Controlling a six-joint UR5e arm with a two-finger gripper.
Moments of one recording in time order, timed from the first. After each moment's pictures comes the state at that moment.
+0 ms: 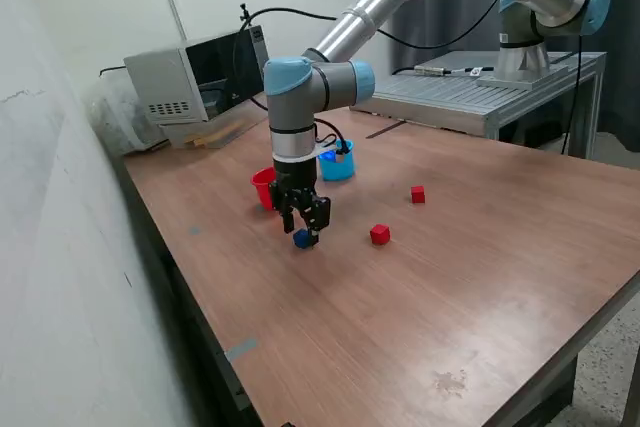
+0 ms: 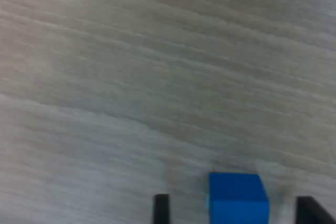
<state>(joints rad) 0.00 -0.48 0.92 -2.16 -1.64 2.90</state>
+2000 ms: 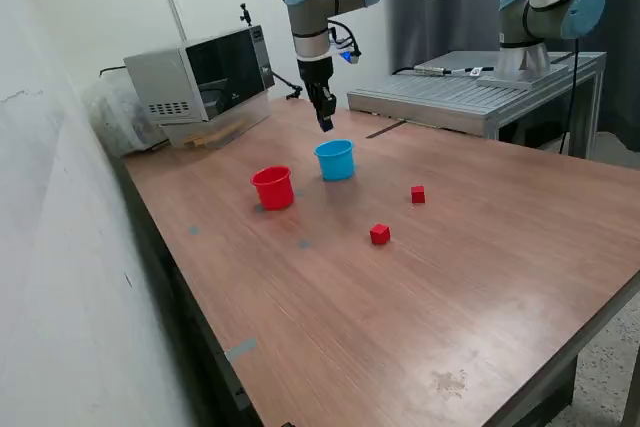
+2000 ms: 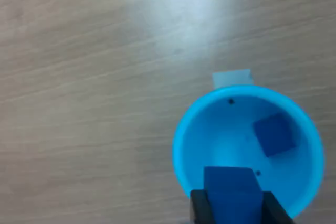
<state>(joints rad) -0.23 -1.02 1.54 -2.06 -1.83 3.15</state>
